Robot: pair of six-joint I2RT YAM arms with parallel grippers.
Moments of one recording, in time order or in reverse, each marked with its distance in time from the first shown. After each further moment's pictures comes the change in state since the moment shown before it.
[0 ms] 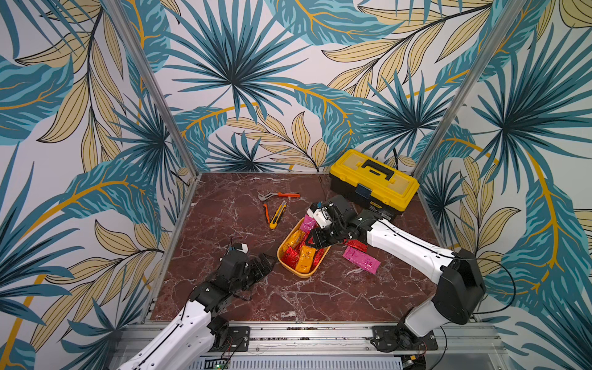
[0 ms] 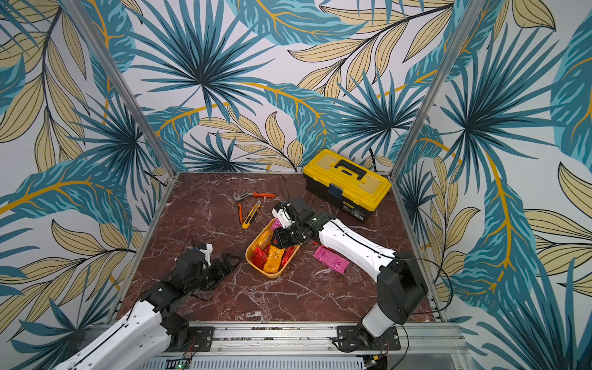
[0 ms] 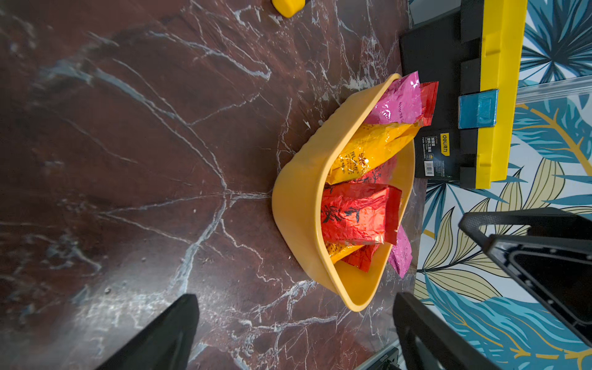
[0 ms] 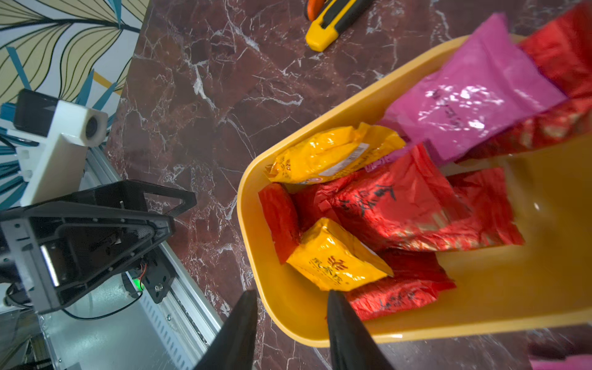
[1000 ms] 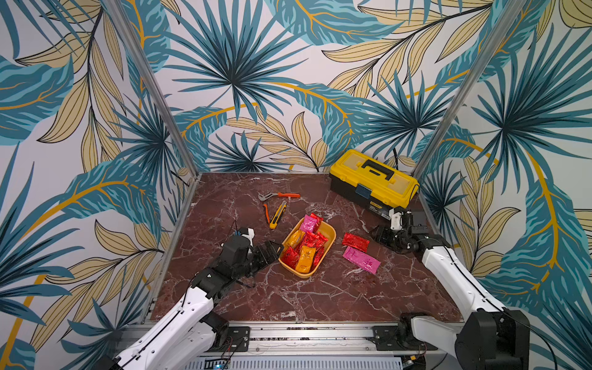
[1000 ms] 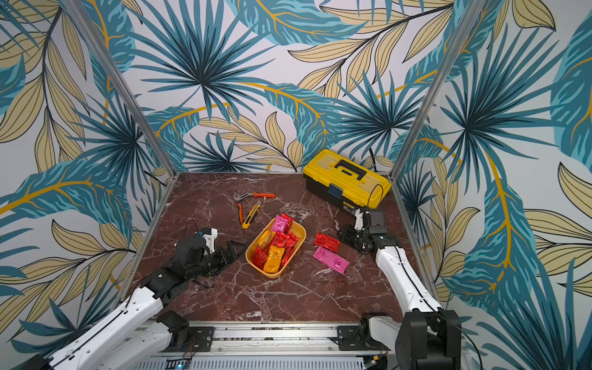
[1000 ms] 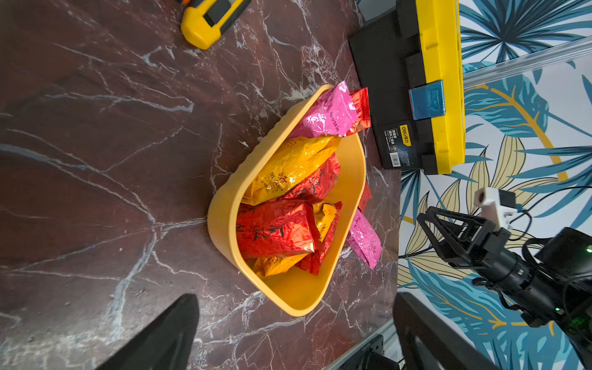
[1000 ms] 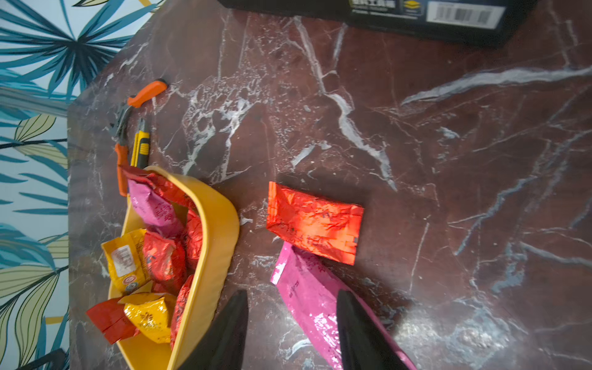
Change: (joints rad) left arm -0.008 0.163 0.200 0.001 0.035 0.086; right arm -0.663 -0.468 -0.486 0.129 0.035 0.140
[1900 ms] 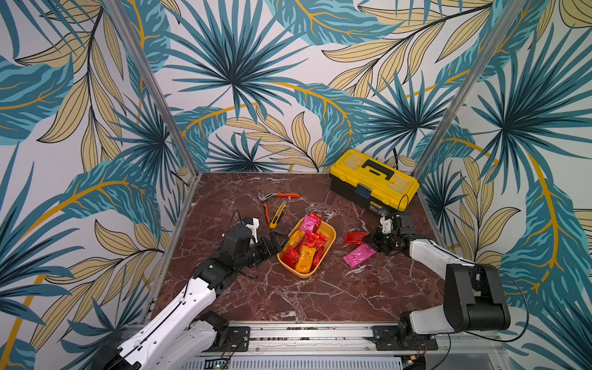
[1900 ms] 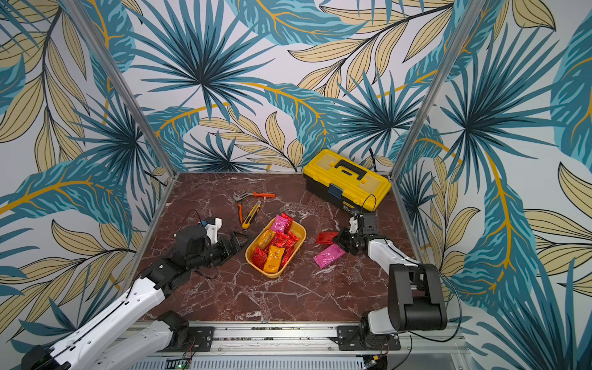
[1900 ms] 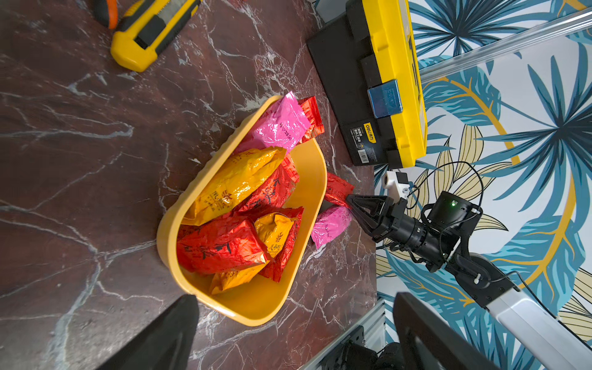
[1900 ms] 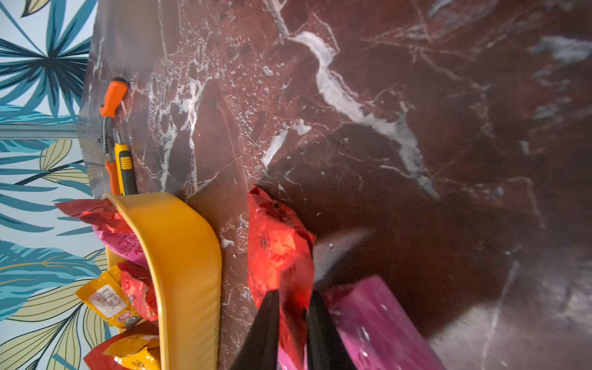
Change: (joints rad) left arm 0.000 0.063 0.108 0.027 0.059 0.029; right arm -0.069 0.280 -0.126 0.285 -0.135 0.154
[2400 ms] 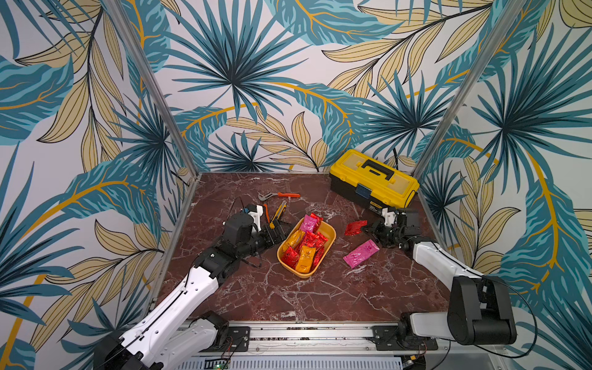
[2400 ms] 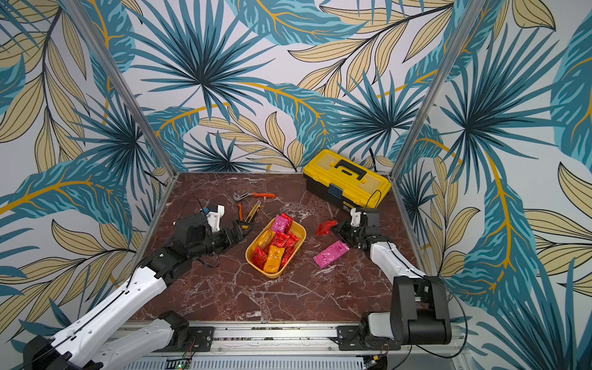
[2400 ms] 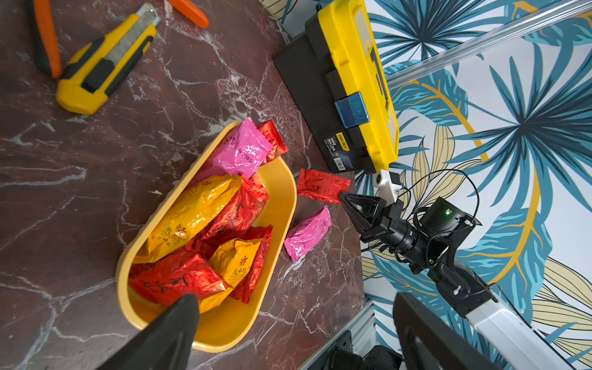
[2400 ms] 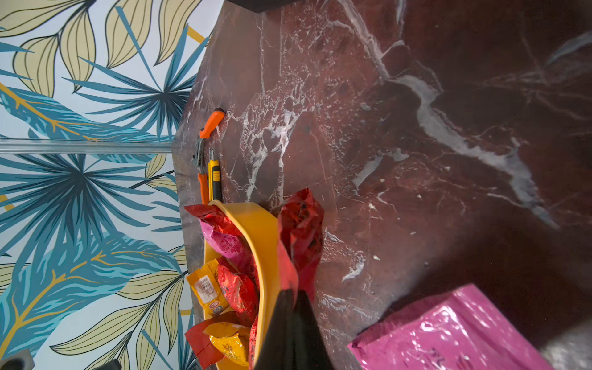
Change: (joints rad) left arm 0.000 0.102 0.136 0.005 0.026 0.034; right arm 0.001 -0.069 0.000 0.158 -0.137 0.156
